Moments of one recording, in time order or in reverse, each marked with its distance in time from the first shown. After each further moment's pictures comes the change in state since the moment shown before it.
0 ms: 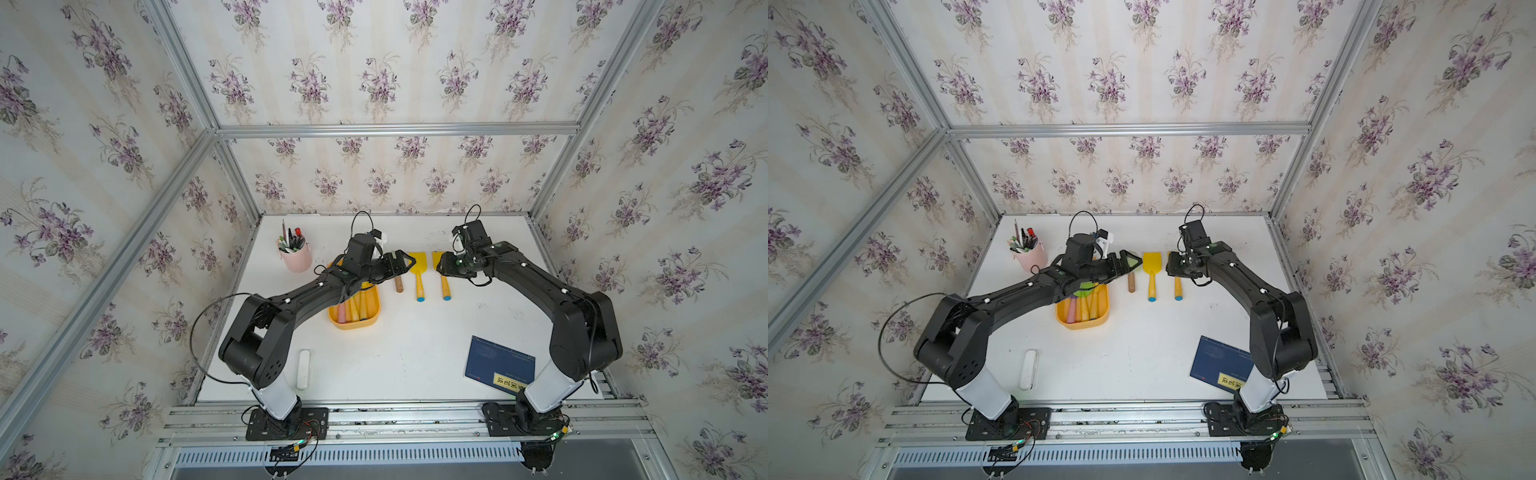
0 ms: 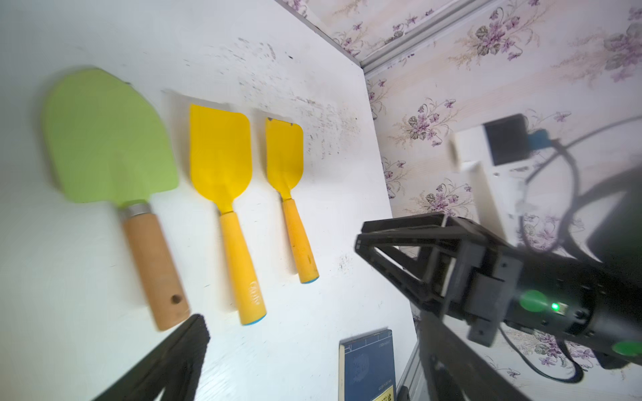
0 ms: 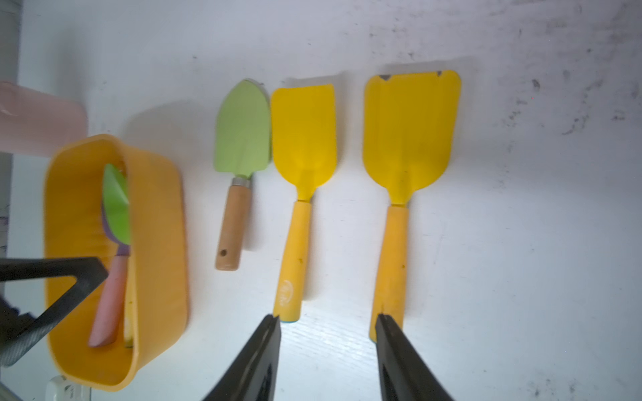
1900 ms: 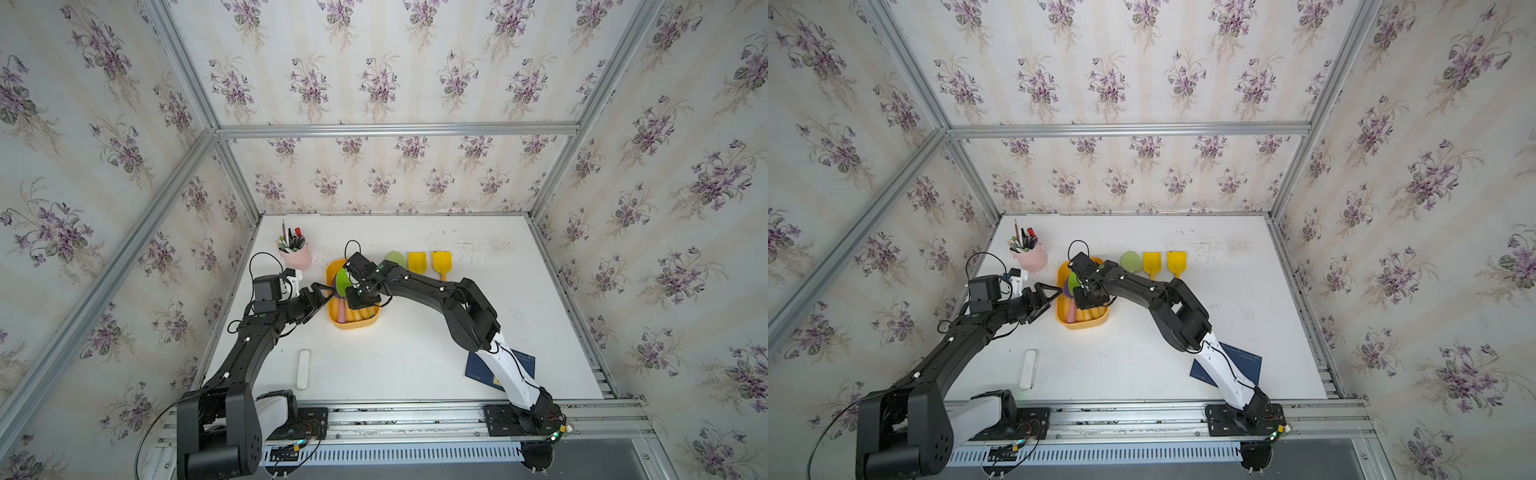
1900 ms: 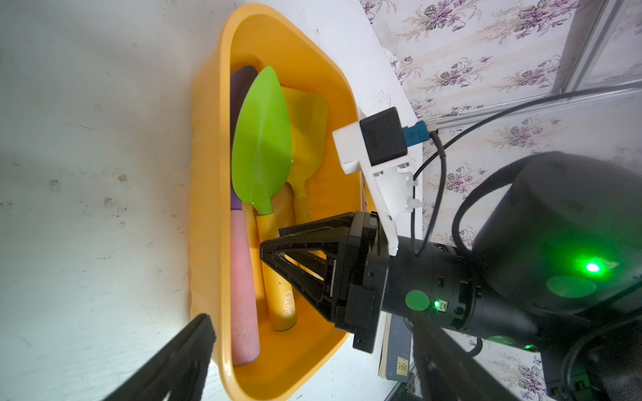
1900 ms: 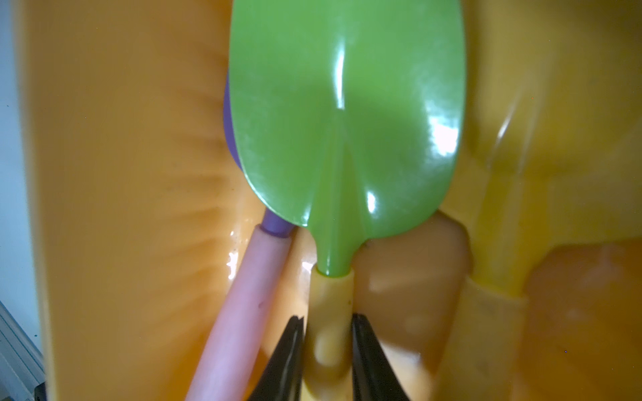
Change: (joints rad) left arm 0.619 -0.485 -0.505 -0.230 0.319 0.203; right arm 0.518 0.738 0.675 -0.085 -0.022 0.175
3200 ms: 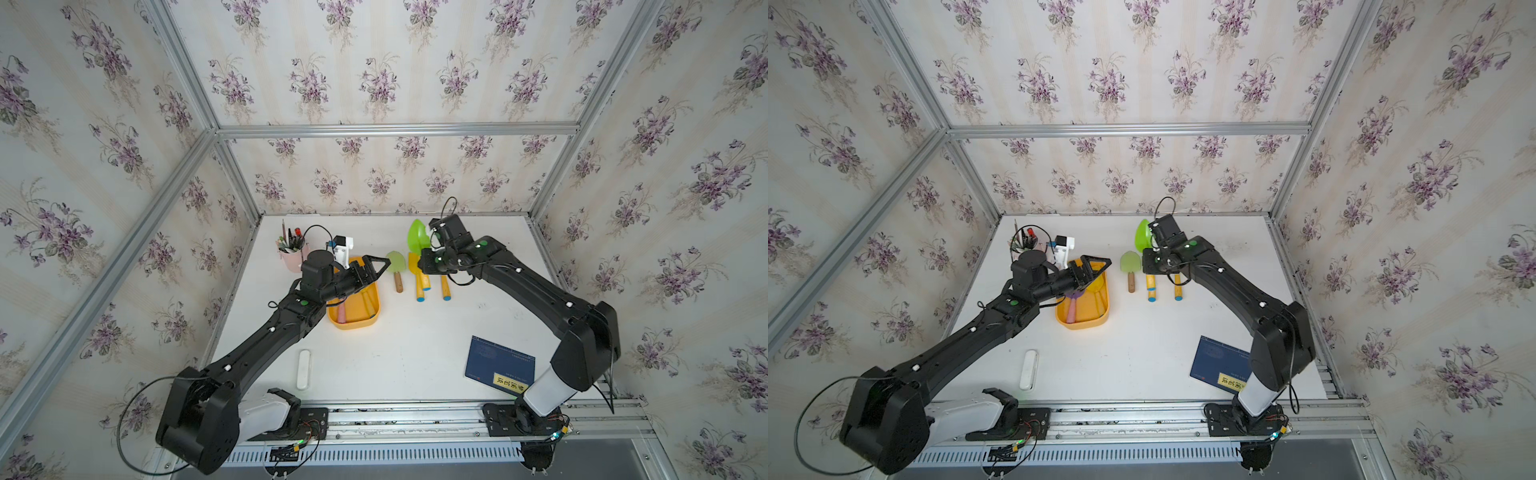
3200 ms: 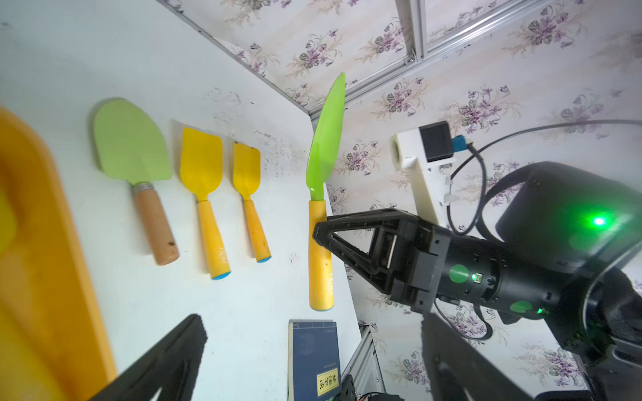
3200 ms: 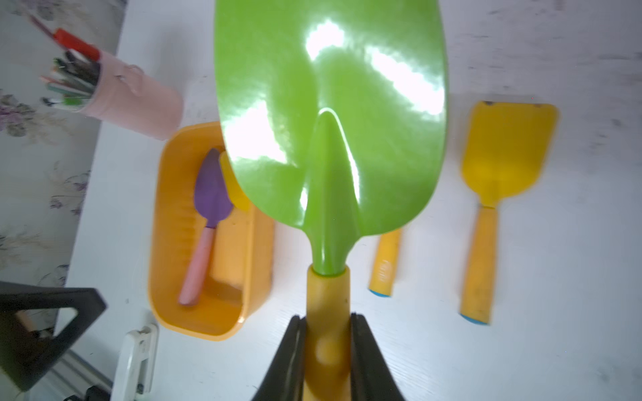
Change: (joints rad) left arm -0.613 0.106 0.249 0.365 -0.296 -0.355; right arm -0.380 -0.797 -0.573 -0.032 0.119 -0.101
